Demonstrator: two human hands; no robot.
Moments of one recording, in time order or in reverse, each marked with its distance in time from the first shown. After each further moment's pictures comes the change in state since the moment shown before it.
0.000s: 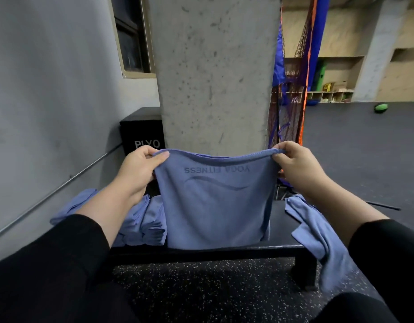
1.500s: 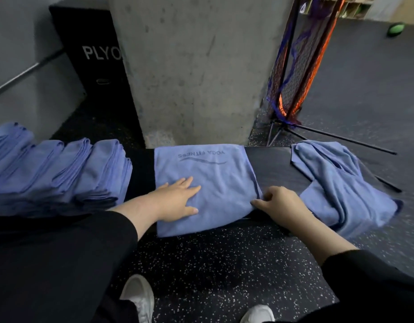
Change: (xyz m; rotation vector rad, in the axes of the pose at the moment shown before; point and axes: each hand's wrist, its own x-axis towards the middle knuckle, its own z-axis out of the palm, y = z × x) left_hand 0.044 -0.281 0.081 1.393 -1.100 -0.130; right_hand -0.010 0.253 0.093 -0.788 -0.425 0.459
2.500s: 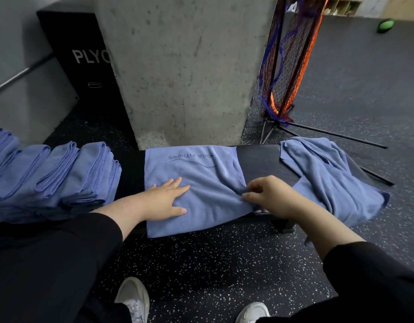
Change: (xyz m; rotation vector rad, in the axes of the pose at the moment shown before) left_hand -0.004 0.003 -0.003 -0.087 -0.028 -0.016; right_hand 0.003 0.004 -0.028 0.131 -0.166 -0.273
